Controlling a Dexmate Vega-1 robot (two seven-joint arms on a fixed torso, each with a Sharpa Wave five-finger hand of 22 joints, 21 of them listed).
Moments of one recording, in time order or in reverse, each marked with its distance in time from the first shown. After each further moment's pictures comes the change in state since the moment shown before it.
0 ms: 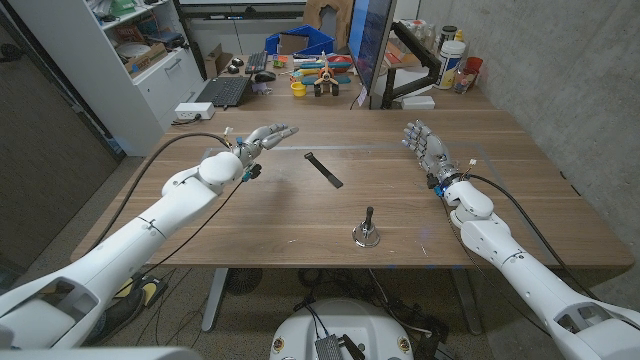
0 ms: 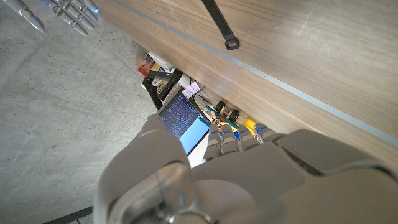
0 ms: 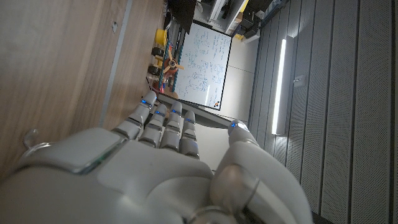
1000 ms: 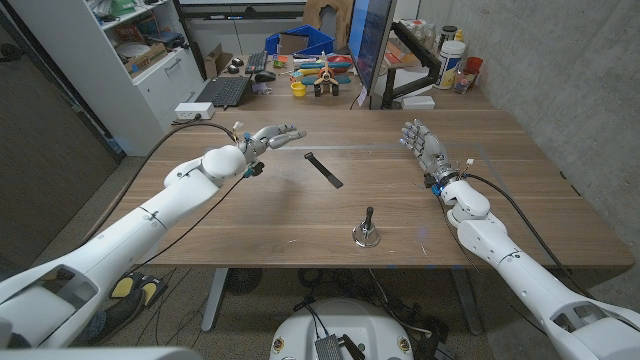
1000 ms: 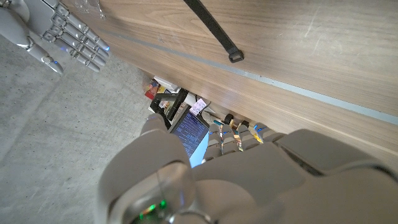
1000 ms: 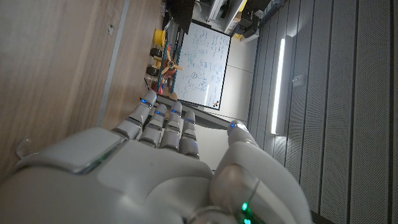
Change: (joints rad) left arm -0.068 0.022 0.060 0.001 0.092 0.021 -0.109; left_hand 0.012 0.004 0.004 -0.004 -0.008 0.000 0.000 0.000 0.000 0.000 0.000 0.000 0.000 0.000 0.000 0.000 0.002 0.000 0.000 0.000 0.000; right arm 0.005 0.014 -0.007 0.000 -0.006 0.002 -0.012; right_hand -0.007 0.007 0.000 0.000 0.000 0.000 0.000 0.000 0.000 0.000 0.000 0.000 0.000 0.000 0.000 0.000 -0.004 0.011 0.000 -0.011 0.000
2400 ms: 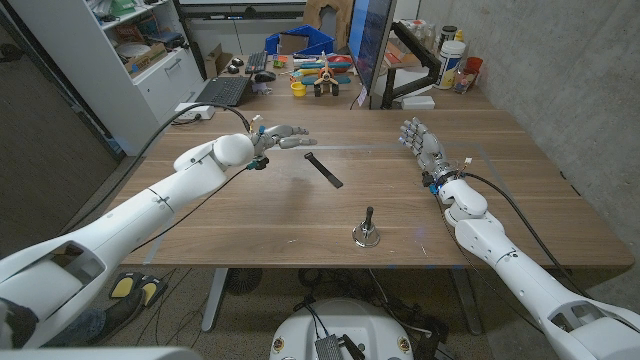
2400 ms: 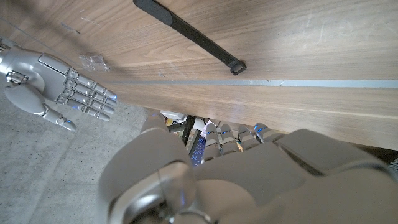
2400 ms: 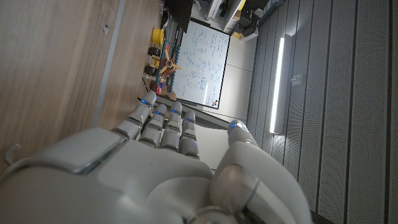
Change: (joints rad) left arm -0.134 0.011 0.121 0.008 0.210 0.030 -0.177; left_hand 0.026 0.000 0.007 -0.015 -0.011 0.022 -0.039 0.000 0.005 0.009 -0.009 0.000 0.000 0.002 -0.009 0.000 0.000 0.000 0.011 0.004 0.000; right arm 0.001 0.006 -0.004 -0.011 -0.009 -0.001 -0.018; right_hand 0.000 0.000 0.000 -0.009 0.000 0.006 -0.002 0.000 0.000 0.004 -0.004 0.000 0.000 0.000 0.000 0.000 0.000 0.000 0.000 -0.015 0.000
